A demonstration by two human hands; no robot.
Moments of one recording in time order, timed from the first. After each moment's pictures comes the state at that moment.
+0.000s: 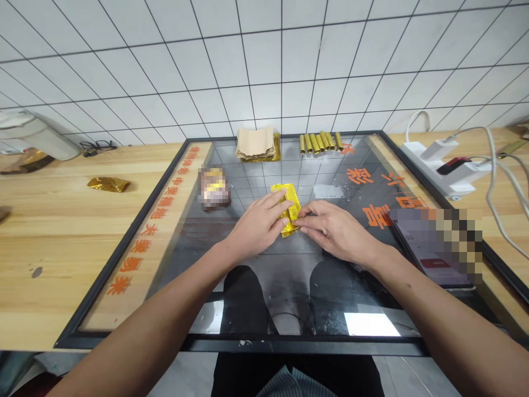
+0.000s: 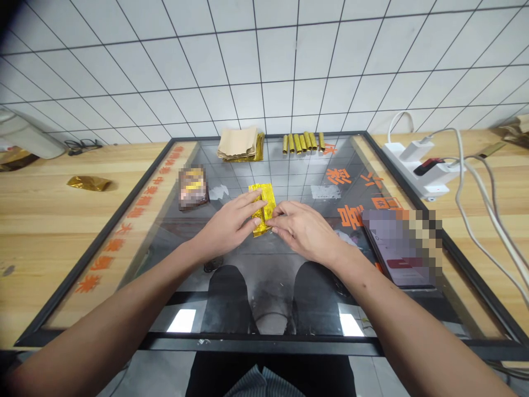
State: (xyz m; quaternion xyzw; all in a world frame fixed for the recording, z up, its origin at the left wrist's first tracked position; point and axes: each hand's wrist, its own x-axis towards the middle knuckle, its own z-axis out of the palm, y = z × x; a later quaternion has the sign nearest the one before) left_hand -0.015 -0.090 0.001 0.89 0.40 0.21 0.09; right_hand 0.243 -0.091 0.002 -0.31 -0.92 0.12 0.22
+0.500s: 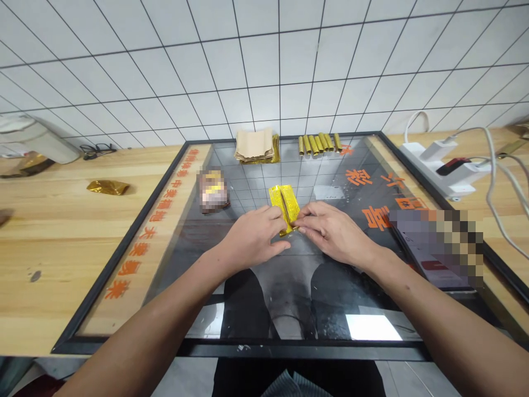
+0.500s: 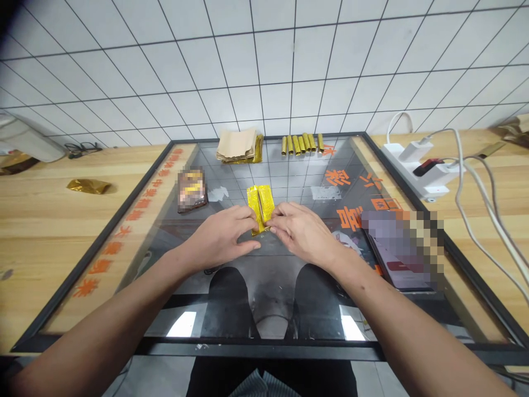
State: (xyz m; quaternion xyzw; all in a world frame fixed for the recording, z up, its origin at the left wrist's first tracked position) left_hand -0.014 -0.105 0.030 0.92 0.39 0.05 0.07; right_hand 0.240 -0.091 -0.001 -0.32 -0.91 0.12 0.24
